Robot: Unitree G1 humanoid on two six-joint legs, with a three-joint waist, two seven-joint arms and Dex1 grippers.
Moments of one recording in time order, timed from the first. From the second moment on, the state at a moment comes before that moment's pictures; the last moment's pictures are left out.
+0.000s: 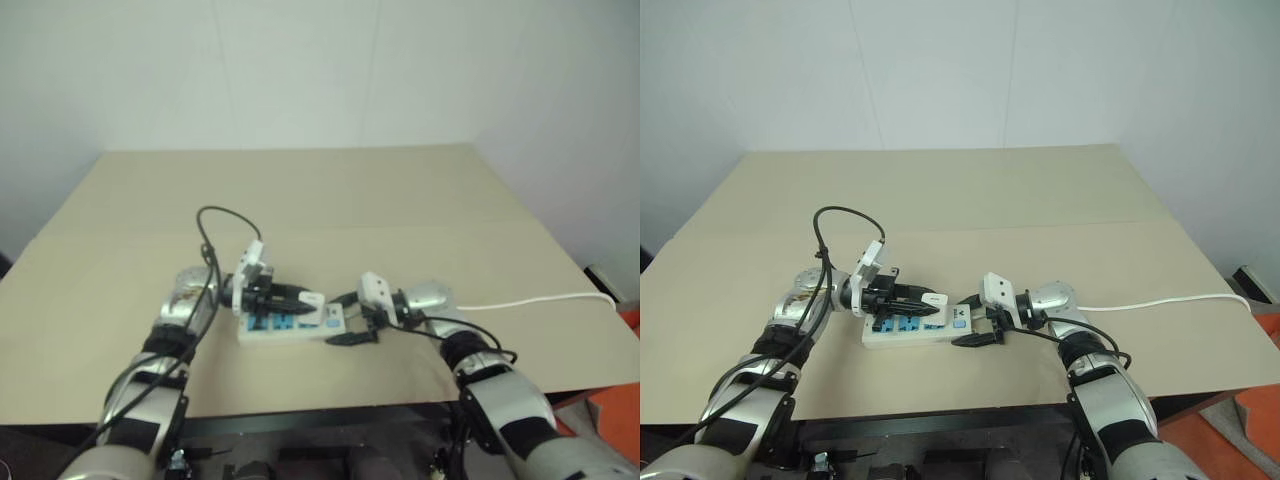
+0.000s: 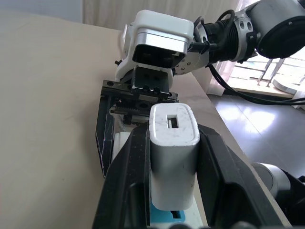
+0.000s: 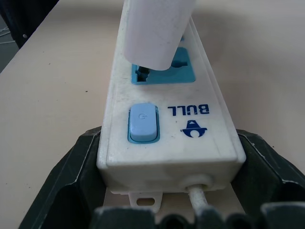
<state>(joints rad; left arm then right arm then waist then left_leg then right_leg) -0.76 0.42 -0.11 0.68 -0.35 0.10 -1.60 -0.84 -0.28 0.21 1.04 0.05 -0.42 1.41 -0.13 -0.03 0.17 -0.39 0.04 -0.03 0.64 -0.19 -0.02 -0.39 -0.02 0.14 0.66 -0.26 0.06</state>
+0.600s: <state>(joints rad) -0.71 0.42 -0.10 0.66 -0.34 0.07 -1.58 -0.84 -0.28 0.22 1.03 0.05 -0.42 1.40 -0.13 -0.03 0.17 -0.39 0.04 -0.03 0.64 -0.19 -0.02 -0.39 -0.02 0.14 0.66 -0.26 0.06</state>
